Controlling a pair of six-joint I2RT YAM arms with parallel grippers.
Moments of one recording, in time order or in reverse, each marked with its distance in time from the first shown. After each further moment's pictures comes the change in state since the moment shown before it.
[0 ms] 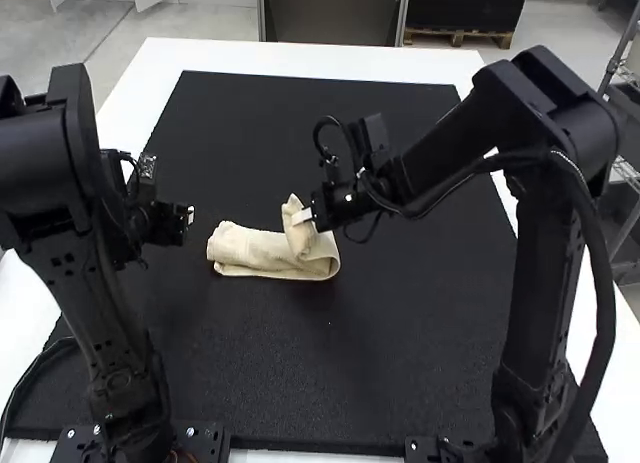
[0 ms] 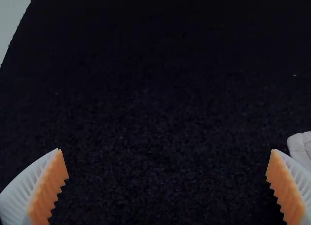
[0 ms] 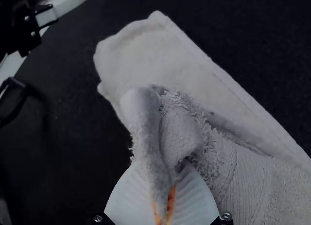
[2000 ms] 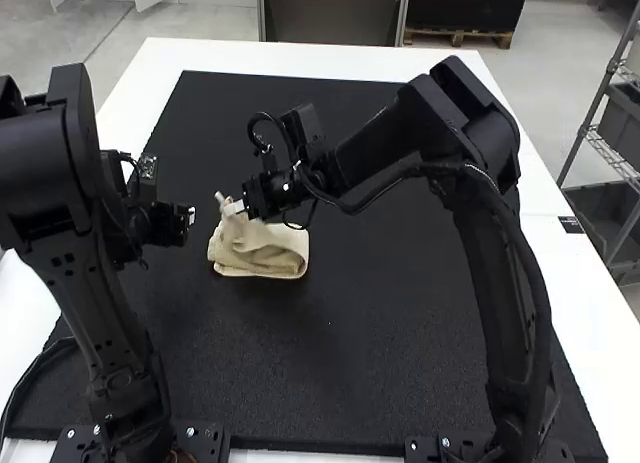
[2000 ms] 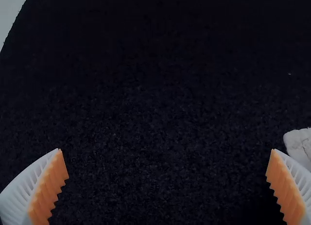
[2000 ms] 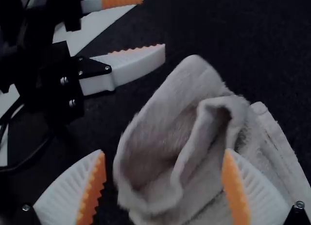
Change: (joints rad) left arm 0.000 0.000 0.000 -0.011 0.014 -0.011; right arm 0.176 0.299 0.405 0.003 0.000 0.016
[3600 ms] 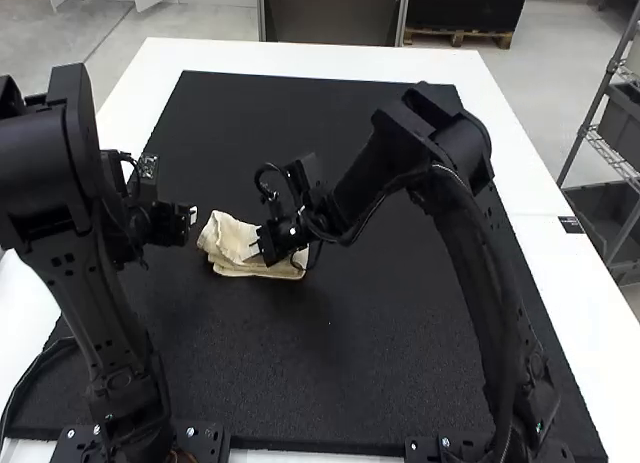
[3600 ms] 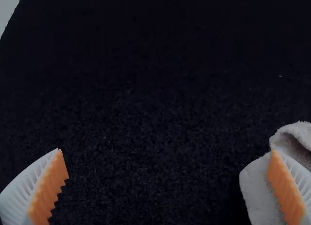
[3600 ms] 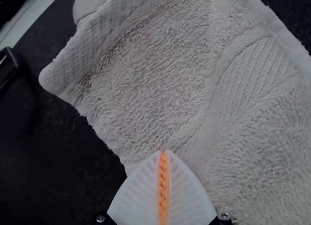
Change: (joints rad) left arm 0.000 0.000 0.000 0.000 0.027 -0.007; right arm -0.009 0.144 -0.100 0.147 -0.039 -0.033
